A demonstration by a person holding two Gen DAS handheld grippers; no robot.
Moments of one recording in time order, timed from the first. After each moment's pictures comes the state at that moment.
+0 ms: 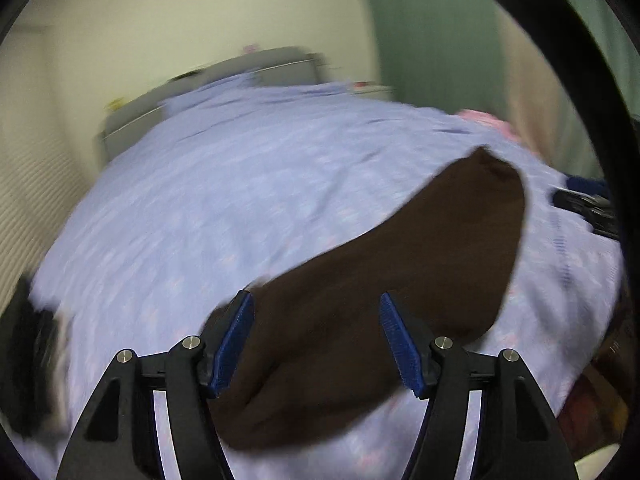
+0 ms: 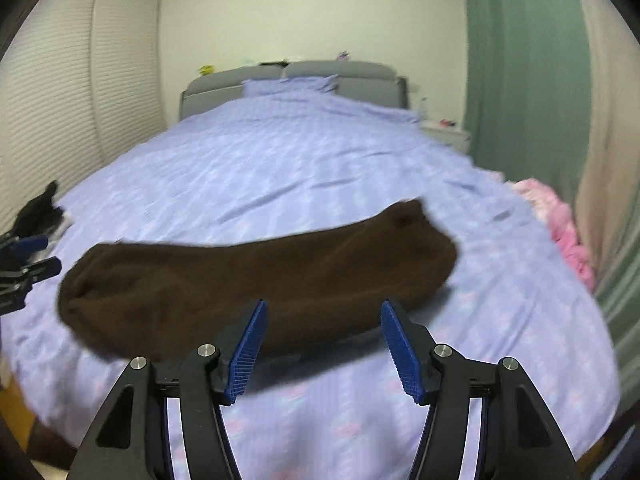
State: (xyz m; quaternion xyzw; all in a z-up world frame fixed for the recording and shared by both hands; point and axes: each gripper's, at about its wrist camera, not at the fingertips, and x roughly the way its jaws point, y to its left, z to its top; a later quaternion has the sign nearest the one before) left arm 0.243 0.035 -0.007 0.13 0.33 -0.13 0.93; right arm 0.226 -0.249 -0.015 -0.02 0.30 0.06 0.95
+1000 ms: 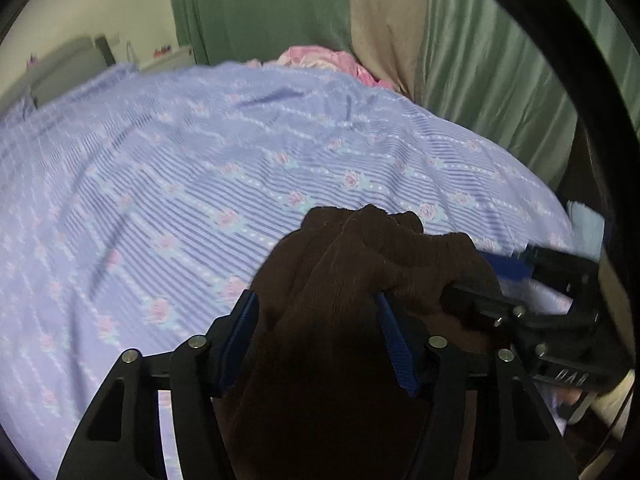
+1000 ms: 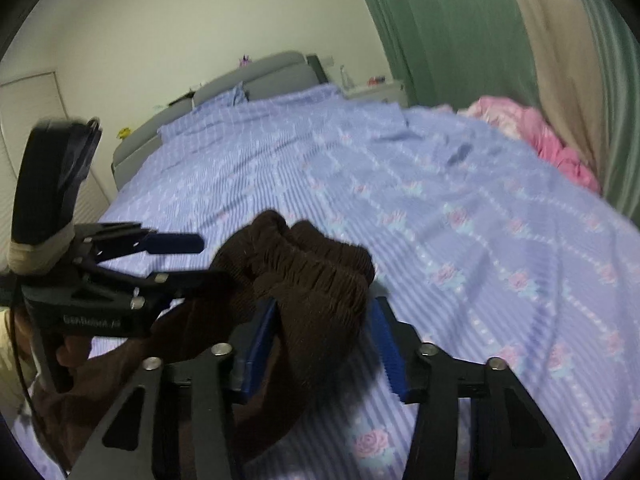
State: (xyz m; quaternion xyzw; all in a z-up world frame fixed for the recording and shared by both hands) left arm 0.487 -0.225 -0.072 0.19 0.44 -0.41 0.78; right arm 0.350 -0.356 -0.099 0.17 0.34 0.00 0.93
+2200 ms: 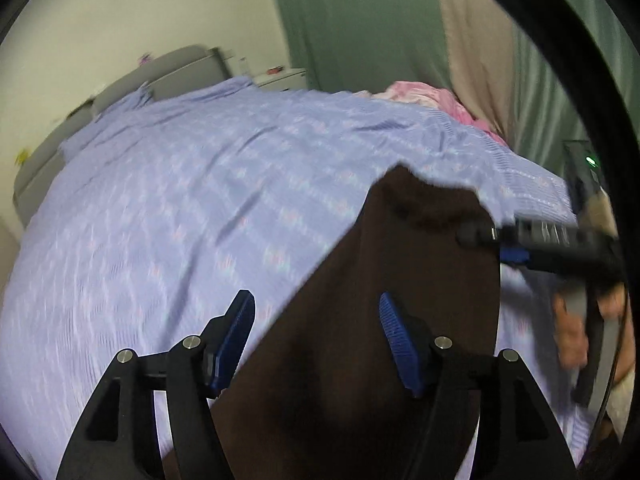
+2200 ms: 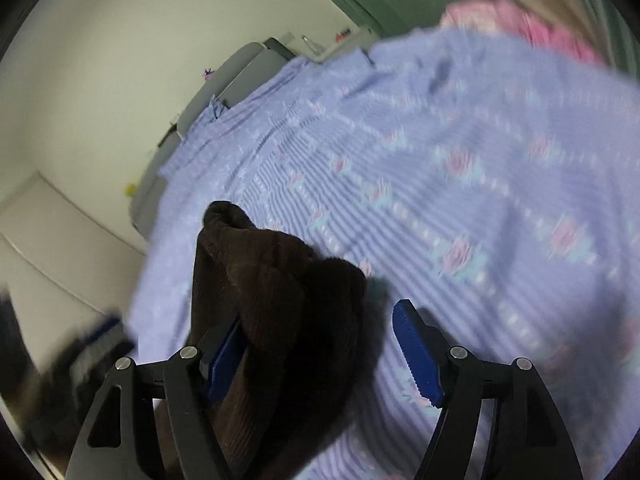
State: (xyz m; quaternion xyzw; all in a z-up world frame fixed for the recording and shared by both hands) left arm 0.417 -0.143 -0.035 0.17 0.37 -0.22 0.89; right arm 0.385 -0.414 -0.140 0.40 0.36 0.05 0.84
